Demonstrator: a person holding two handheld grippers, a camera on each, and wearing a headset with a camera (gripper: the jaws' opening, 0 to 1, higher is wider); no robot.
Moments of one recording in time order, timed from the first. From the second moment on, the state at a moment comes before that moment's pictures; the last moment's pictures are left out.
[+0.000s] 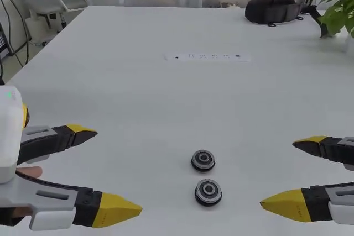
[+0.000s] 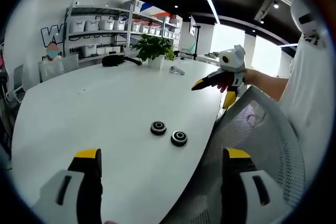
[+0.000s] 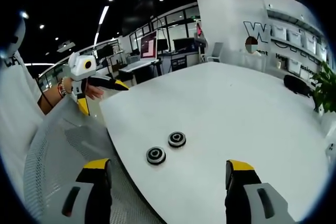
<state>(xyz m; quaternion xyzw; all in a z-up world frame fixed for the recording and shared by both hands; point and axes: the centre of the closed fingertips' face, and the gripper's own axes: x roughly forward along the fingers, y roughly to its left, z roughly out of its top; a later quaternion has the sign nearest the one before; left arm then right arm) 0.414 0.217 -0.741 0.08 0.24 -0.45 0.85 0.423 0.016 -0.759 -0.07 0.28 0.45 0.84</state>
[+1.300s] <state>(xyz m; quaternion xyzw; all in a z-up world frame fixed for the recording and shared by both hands) 0.442 0.161 -0.679 0.15 0.15 -0.52 0.83 0.450 0.067 -0.705 -0.11 0.22 0.52 0.82</state>
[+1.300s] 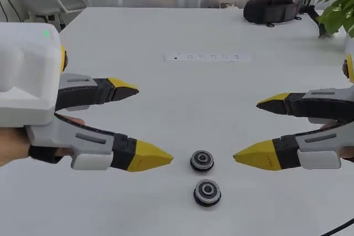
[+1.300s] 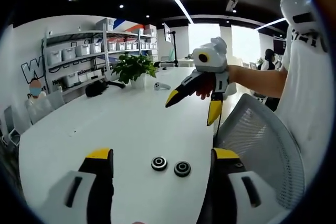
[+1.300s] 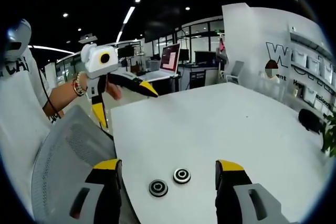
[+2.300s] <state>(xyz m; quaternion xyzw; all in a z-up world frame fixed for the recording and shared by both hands) 0.460 0.105 -0.709 0.16 0.11 -0.60 0.78 0.451 0.100 -0.745 -0.09 0.22 0.59 0.77</state>
